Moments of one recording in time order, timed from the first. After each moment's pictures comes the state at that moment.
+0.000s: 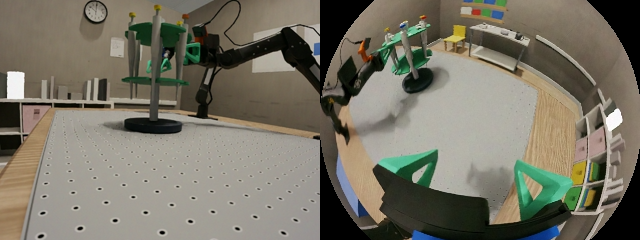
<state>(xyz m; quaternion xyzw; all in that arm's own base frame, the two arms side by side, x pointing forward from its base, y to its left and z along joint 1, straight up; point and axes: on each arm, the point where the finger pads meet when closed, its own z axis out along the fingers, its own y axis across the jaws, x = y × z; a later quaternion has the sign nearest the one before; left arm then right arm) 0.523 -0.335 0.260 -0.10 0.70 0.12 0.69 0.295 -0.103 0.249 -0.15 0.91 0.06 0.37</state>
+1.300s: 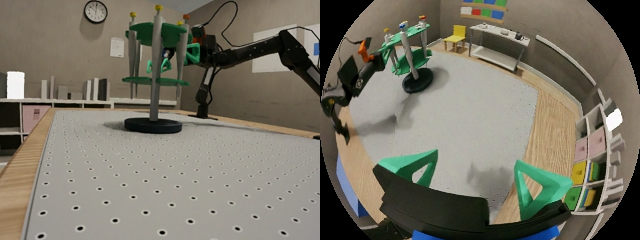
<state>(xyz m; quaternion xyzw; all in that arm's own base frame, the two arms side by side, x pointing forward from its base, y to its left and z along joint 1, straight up) 0.521 -0.334 0.260 -0.13 0.70 0.16 0.68 0.295 -0.103 0.249 -0.15 0.91 0.06 0.37</state>
